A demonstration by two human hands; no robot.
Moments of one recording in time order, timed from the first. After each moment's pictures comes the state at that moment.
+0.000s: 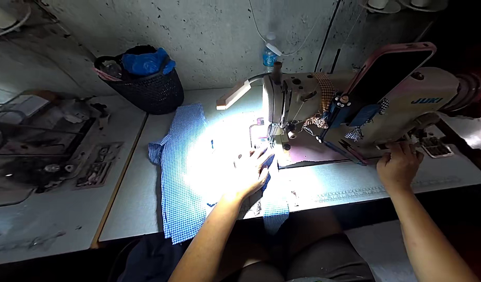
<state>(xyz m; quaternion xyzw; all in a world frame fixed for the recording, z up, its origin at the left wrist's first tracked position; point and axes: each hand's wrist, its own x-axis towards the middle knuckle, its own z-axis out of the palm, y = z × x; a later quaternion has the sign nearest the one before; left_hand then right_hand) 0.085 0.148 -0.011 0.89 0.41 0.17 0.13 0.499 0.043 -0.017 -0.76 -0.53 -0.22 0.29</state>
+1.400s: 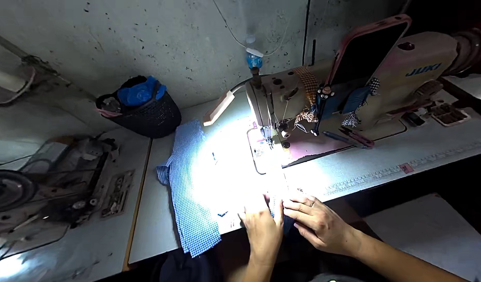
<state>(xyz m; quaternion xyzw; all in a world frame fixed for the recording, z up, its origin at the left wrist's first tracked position) 0.095 0.019 -0.009 0.75 0.61 0.23 0.07 0.274 -0.029 -0.042 -0.43 -0.83 0.09 0.35</state>
